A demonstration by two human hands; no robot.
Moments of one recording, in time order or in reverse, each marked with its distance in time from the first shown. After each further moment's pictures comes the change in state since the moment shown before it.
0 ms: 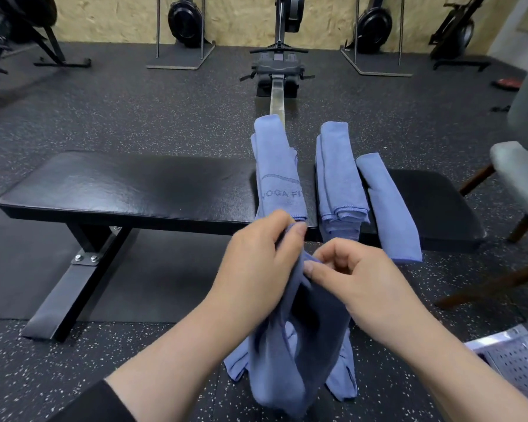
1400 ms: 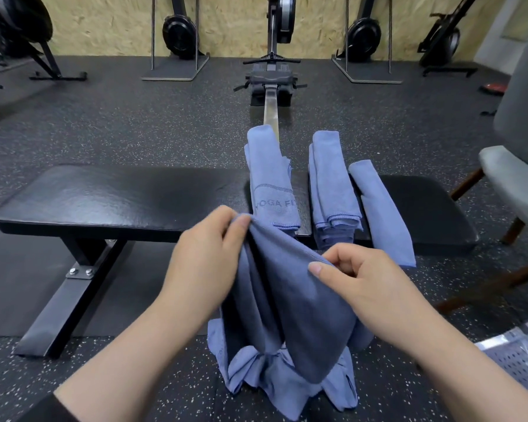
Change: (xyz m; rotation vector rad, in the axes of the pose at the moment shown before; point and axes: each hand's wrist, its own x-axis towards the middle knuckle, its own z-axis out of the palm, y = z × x) left_hand 0.016 -0.031 -0.032 0.135 0.087 -0.174; right_hand 0.003 0.004 -0.021 -0.113 -0.009 0.021
